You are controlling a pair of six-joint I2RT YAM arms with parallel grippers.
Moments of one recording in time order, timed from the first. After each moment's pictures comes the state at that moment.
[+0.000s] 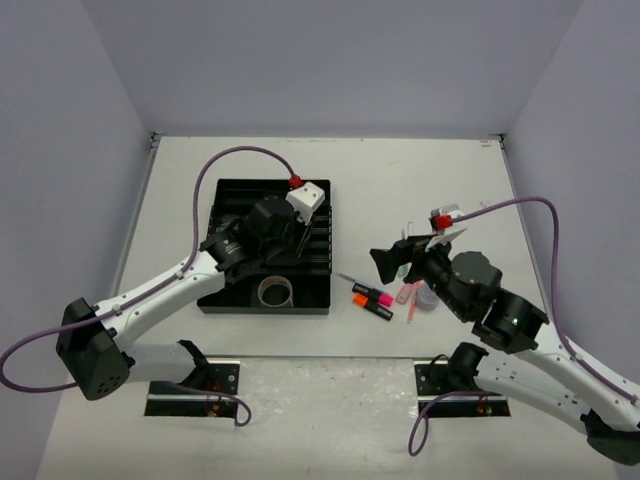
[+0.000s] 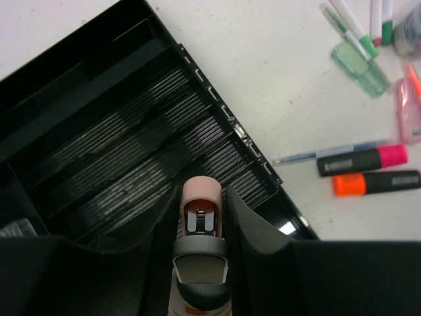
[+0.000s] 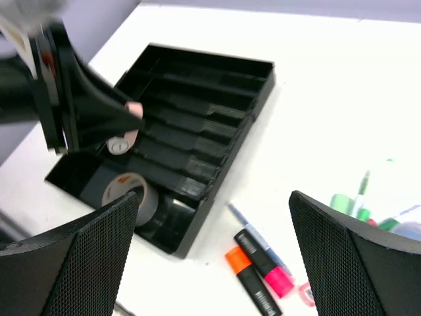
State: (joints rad) left arm -0.79 1.26 1.04 -0.36 -0.19 -0.10; right arm 0.92 0.66 0.80 -0.35 0.37 0.35
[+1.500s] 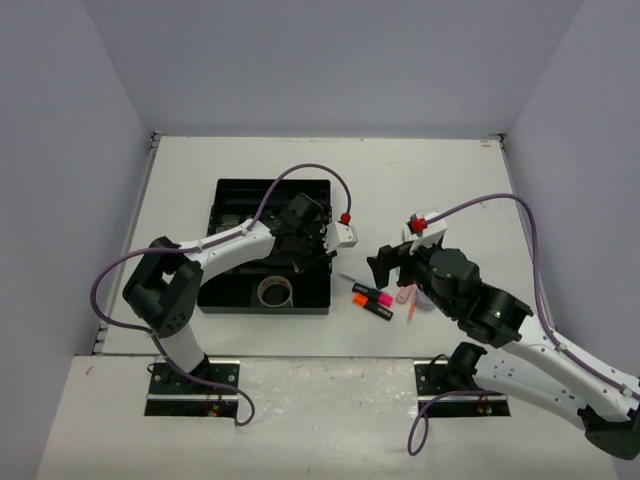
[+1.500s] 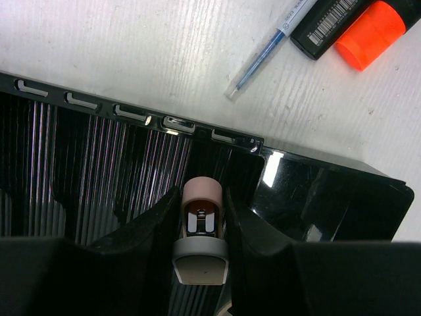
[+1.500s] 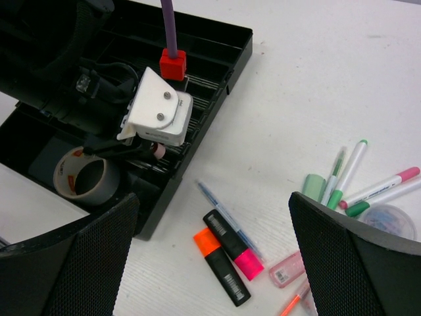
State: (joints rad) left arm -0.71 1.72 1.15 -0.49 0.29 0.53; right arm 0.92 0.69 0.76 -0.39 0.40 0.28
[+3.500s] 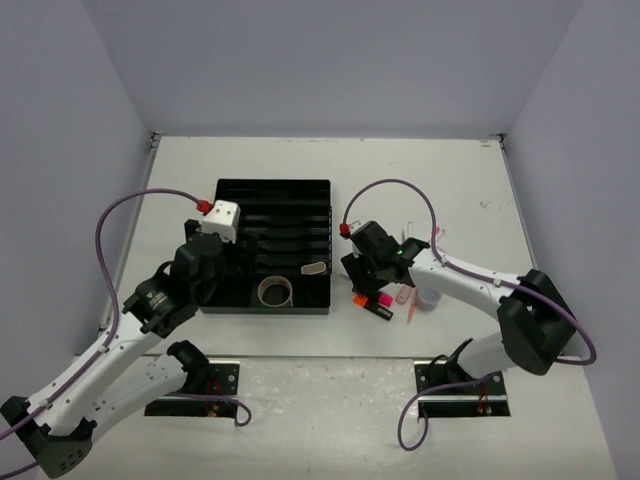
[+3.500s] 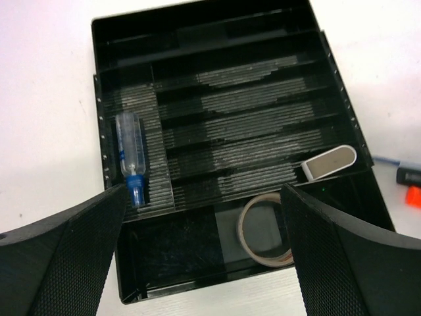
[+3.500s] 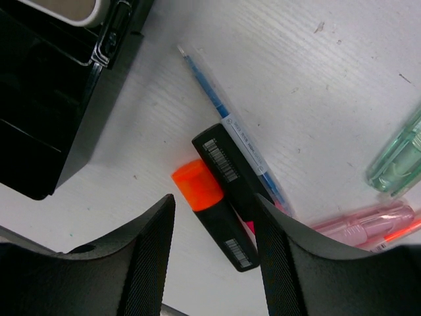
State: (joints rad) left arm -0.67 0.71 0.80 -0.56 -0.44 -0.21; right arm 0.77 1.46 0.91 -0.57 0.04 0.24
